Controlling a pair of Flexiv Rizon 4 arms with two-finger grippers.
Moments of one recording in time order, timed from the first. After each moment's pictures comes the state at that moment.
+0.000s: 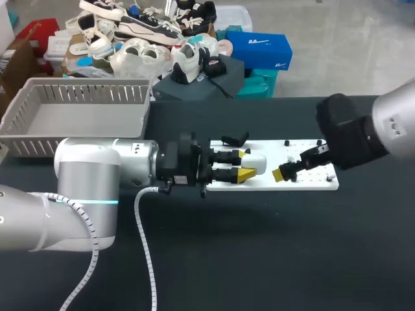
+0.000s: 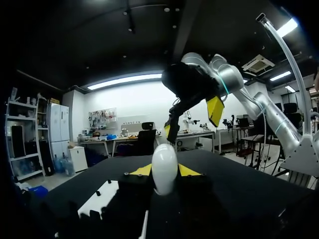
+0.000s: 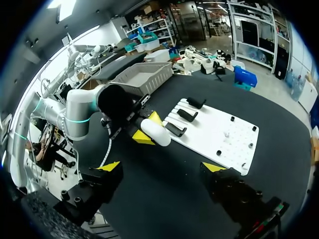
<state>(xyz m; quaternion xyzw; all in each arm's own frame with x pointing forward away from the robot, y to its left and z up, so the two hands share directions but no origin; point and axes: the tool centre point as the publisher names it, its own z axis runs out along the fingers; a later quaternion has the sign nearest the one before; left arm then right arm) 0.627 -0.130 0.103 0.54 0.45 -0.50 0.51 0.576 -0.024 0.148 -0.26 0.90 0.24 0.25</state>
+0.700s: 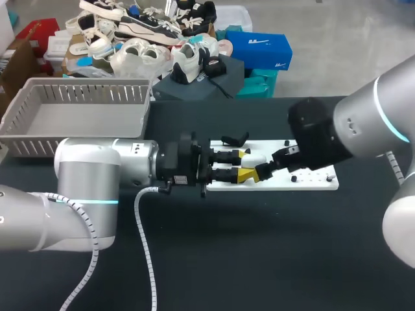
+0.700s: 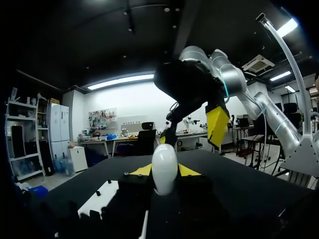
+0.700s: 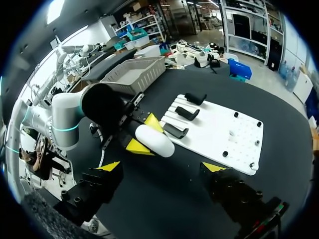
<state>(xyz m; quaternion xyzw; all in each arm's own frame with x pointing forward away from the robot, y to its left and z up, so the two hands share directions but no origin) 0.627 -0.130 0.103 0.54 0.45 -0.50 0.51 0.592 0.005 0.128 -0.23 0.92 0.22 0.24</state>
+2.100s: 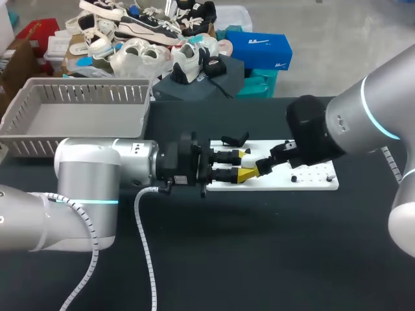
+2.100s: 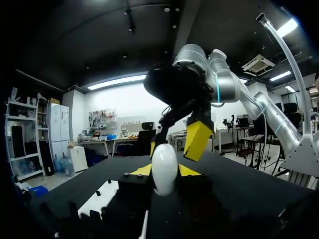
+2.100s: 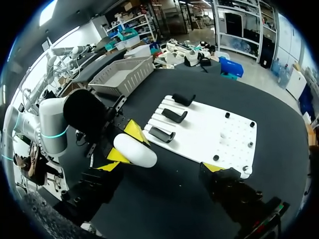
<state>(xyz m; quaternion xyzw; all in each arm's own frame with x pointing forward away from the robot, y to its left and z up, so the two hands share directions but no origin) 0.627 -0.130 0.103 0.54 0.45 -0.50 0.51 0.615 -0.004 0.116 -0.21 0.93 0.19 0.24</state>
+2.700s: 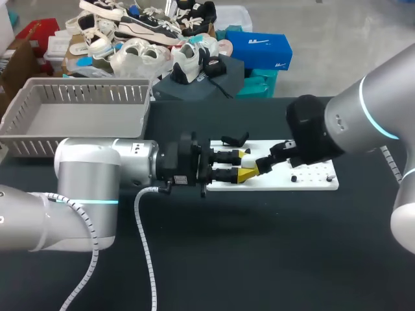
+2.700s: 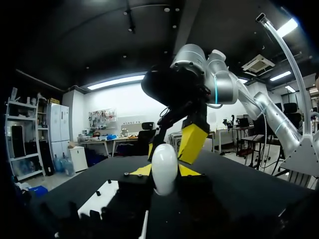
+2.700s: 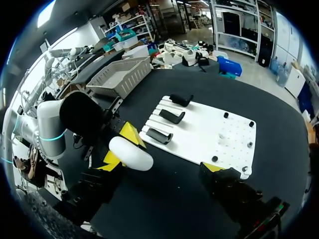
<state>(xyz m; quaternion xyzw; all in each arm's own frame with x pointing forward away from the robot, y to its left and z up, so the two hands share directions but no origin) 0.627 -0.130 0.103 0.54 0.45 -0.50 0.51 0.620 -0.004 0.114 -0.20 0.93 0.18 0.24</state>
